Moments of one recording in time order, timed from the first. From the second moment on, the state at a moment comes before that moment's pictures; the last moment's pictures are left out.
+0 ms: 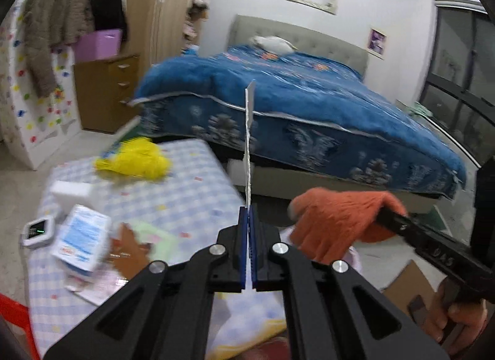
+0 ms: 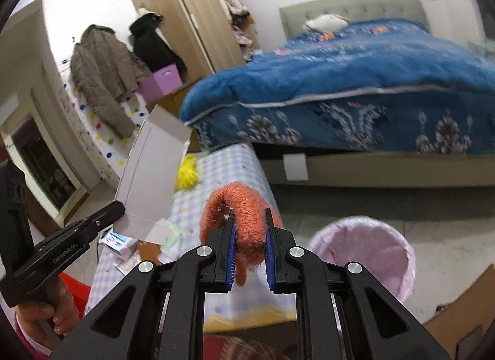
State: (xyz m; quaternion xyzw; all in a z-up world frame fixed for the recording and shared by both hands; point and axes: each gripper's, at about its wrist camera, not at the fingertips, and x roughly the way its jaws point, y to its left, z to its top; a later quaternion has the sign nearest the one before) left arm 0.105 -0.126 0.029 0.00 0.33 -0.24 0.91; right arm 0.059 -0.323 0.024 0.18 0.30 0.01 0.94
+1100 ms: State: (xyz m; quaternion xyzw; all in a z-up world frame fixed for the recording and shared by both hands) left arm 0.125 -0.207 -0.079 0.08 0.43 -0.28 0.85; right arm 0.049 -0.419 -0.073 0.20 0.39 -0.13 0.89
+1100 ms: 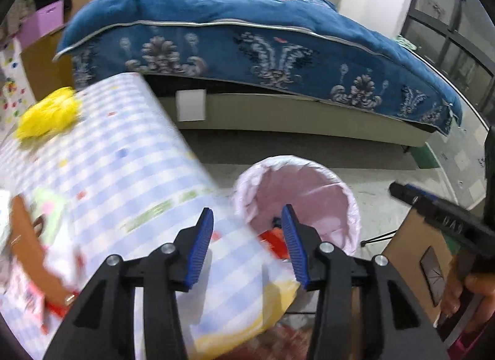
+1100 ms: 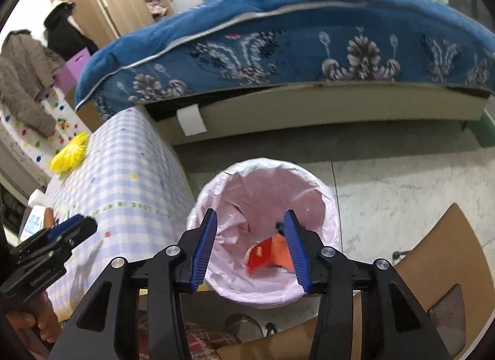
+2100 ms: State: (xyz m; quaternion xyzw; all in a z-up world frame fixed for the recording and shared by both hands) left arm 0.110 0.096 -0.033 0.00 0.37 -0.01 0.93; right arm 0.123 -0.131 -0.030 -0.02 0.41 0.11 0.91
